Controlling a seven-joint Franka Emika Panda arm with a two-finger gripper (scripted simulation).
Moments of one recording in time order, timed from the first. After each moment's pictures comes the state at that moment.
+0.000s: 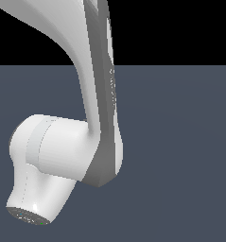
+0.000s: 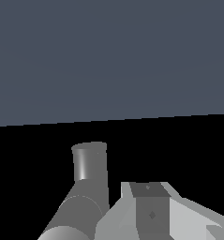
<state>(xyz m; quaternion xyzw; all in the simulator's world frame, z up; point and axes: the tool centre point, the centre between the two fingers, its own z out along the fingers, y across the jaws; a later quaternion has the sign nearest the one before) -0.017 0.086 0.080 0.08 0.70 -0.04 0.70</state>
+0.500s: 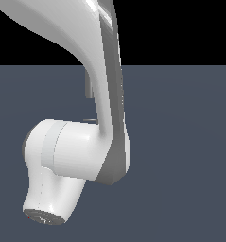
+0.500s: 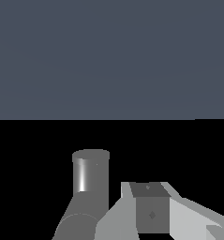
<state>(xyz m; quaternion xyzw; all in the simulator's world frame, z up) -0.011 0.079 0.071 0.04 0.71 -0.04 0.71</state>
